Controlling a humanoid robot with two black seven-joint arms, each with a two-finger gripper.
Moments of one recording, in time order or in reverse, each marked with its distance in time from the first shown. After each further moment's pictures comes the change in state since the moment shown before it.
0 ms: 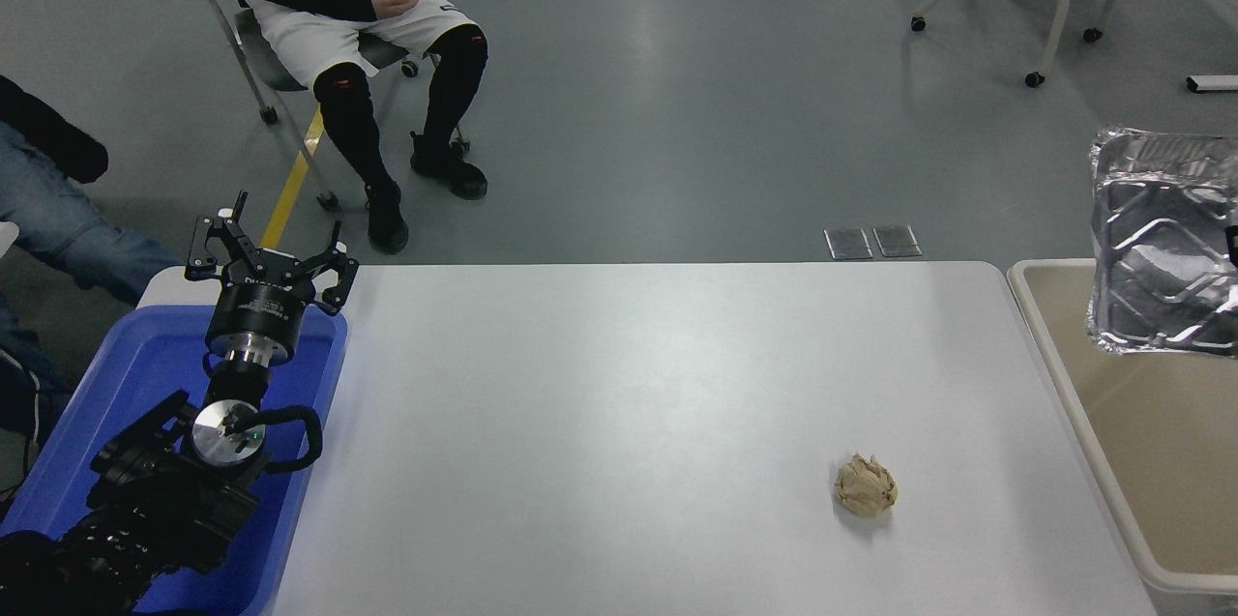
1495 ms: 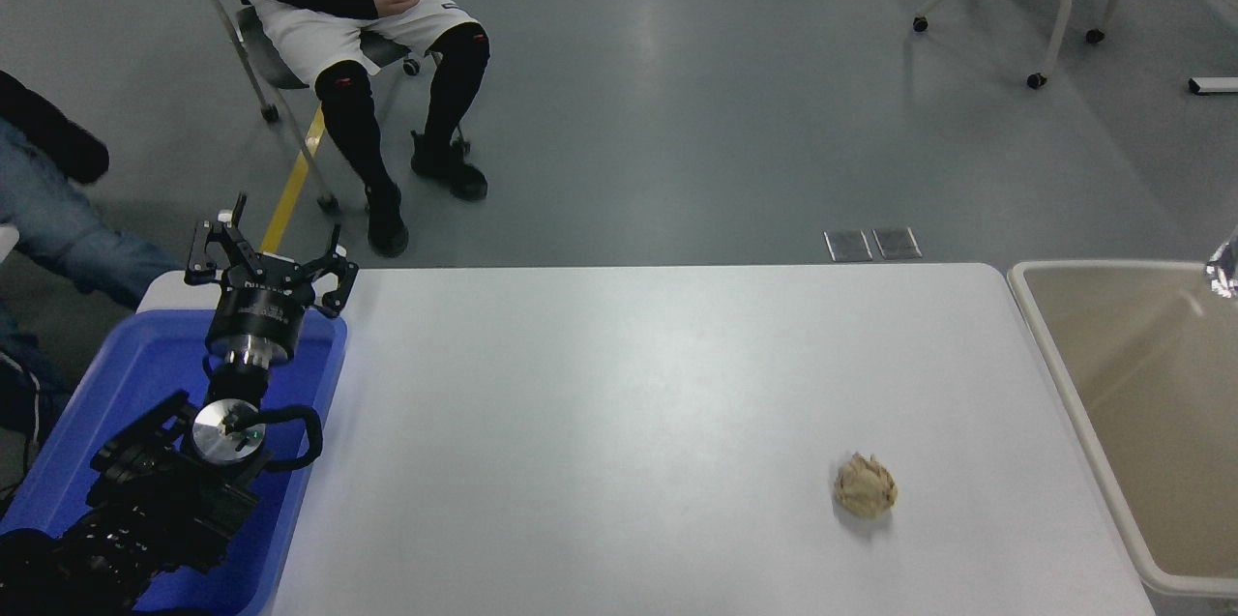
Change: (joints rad) left arm 0.000 0.000 0.000 0.000 -0.001 0.000 -0.001; right arm -0.335 0.033 0.033 -0.536 0.347 0.002 -0.004
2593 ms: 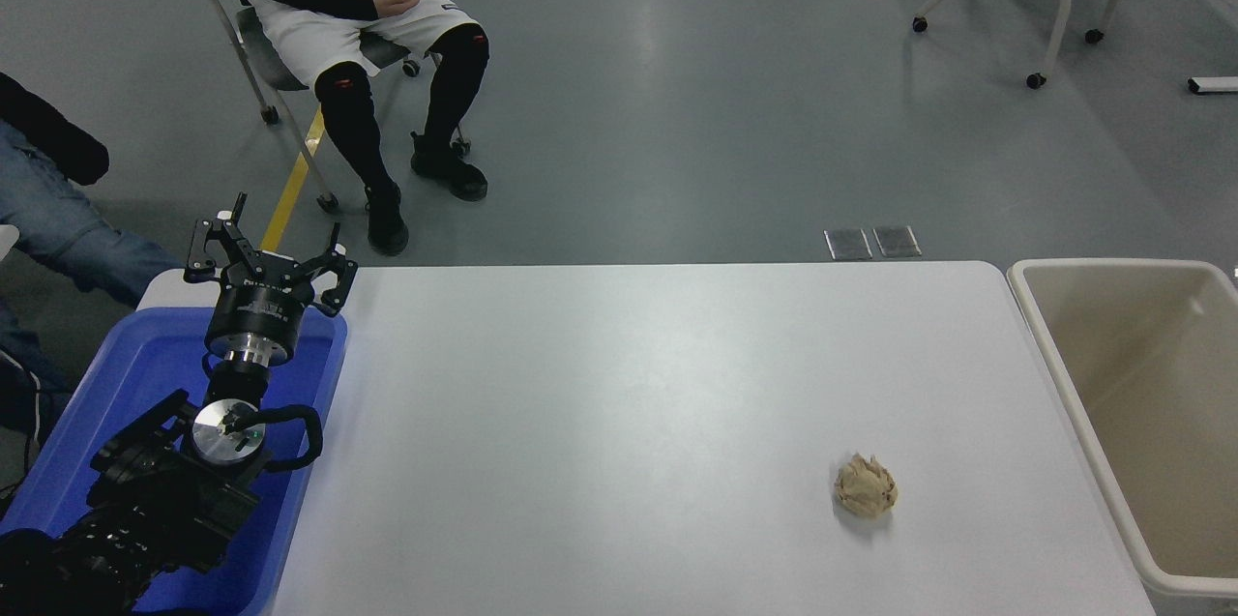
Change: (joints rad) left arm 0.000 0.000 0.000 0.000 0.000 0.001 0.000; right arm -0.817 0.153 0.800 -0.325 0.454 -0.555 0.021
